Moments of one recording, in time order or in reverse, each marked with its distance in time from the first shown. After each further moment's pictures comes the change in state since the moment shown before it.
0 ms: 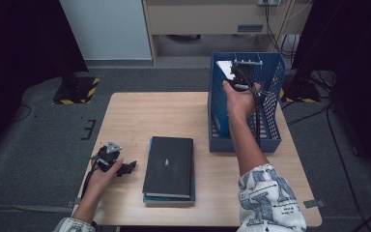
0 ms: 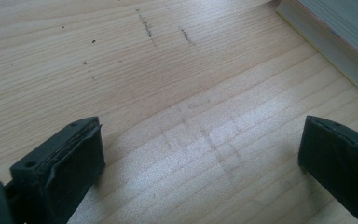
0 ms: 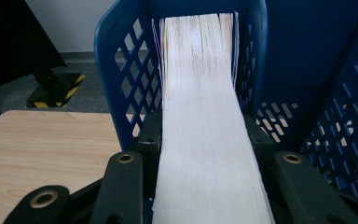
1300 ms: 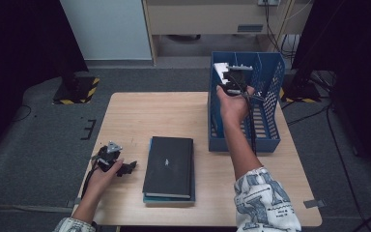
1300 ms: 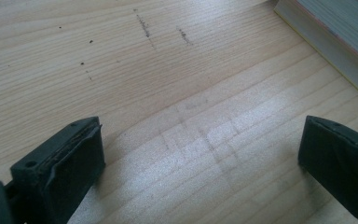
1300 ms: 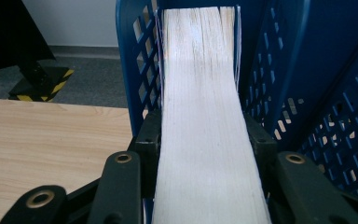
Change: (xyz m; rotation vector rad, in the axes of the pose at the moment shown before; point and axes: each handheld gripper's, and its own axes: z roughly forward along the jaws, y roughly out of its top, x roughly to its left) left arm -0.001 0.001 0.000 0.005 -0.004 0.002; right arm 0.018 -0.016 0.006 -0.014 -0.041 -0.065
